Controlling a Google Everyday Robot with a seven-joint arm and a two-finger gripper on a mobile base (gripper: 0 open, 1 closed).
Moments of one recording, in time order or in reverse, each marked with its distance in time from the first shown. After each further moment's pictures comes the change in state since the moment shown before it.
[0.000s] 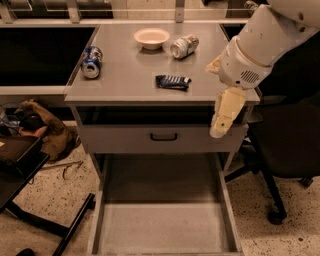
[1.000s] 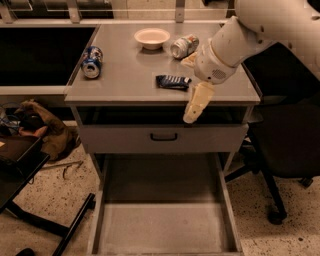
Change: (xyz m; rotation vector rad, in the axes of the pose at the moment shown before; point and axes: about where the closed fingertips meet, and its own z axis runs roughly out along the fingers) arm -0.038 -0.065 0.056 0.044 -0.167 -0.069
